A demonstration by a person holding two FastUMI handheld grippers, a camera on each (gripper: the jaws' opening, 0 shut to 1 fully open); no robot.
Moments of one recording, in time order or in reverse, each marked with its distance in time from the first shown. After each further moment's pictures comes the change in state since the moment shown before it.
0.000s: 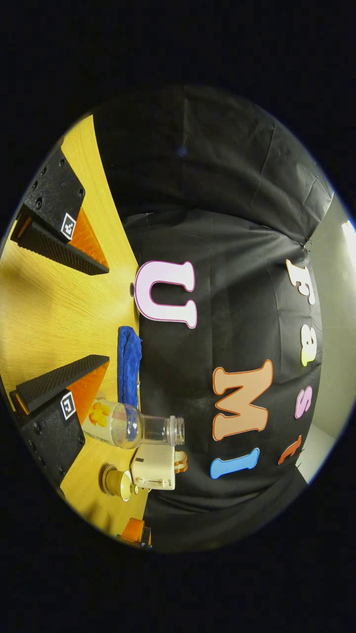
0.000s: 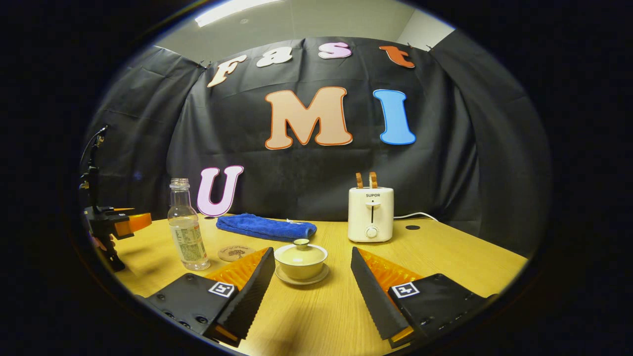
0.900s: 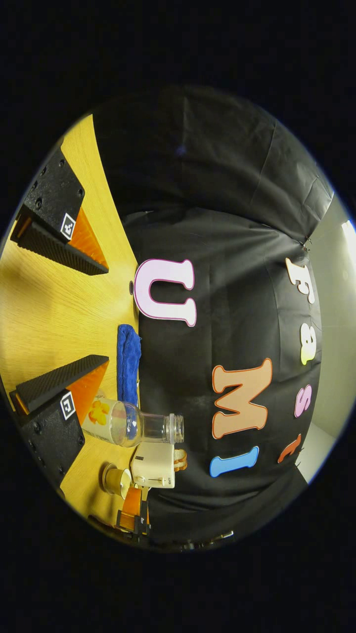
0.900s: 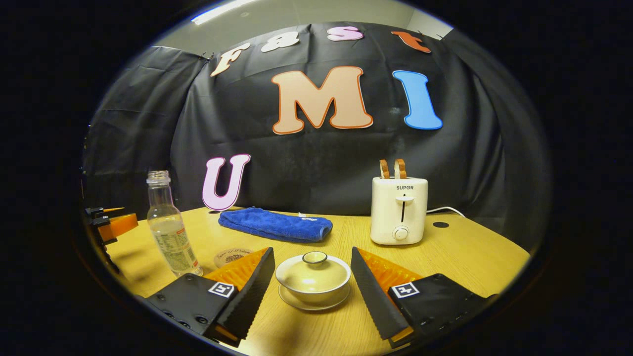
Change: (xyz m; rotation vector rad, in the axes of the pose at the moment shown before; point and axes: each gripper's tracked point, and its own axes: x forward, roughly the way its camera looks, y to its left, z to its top) left arm 0.001 -0.002 0.000 0.001 -0.002 -0.011; right arm 0.083 0.020 -0.018 0.002 0.100 0.065
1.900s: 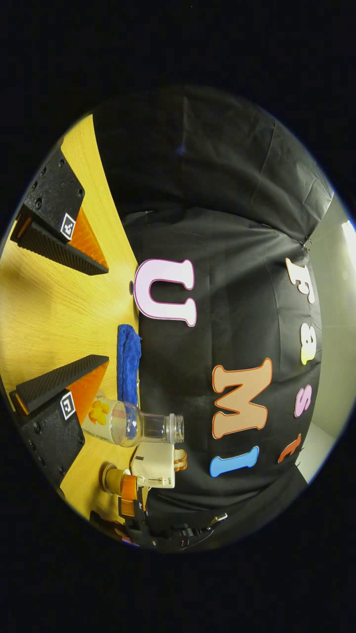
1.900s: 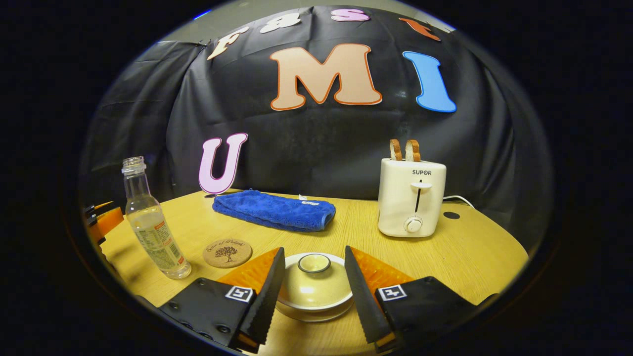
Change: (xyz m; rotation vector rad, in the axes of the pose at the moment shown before) left arm 0.001 0.000 0.000 0.001 0.003 -0.002; right arm 0.030 0.001 -0.014 -0.017 0.119 0.013
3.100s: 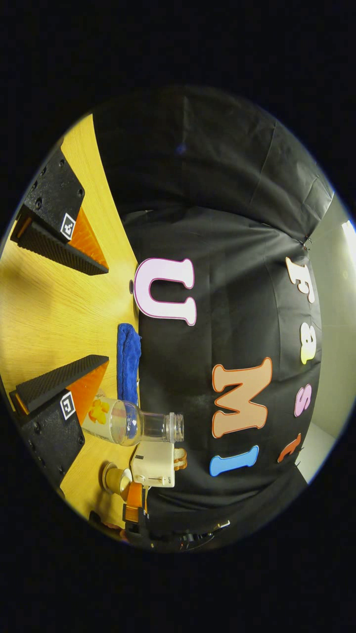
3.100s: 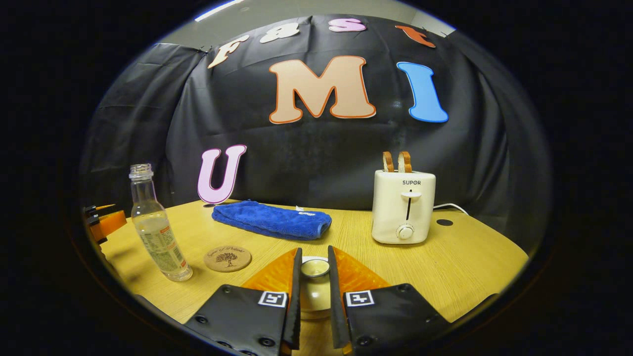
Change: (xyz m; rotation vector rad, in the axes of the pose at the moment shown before) left arm 0.001 -0.002 0.001 0.000 0.000 -0.009; right arm -0.020 -0.004 0.011 0.005 -0.094 -0.013
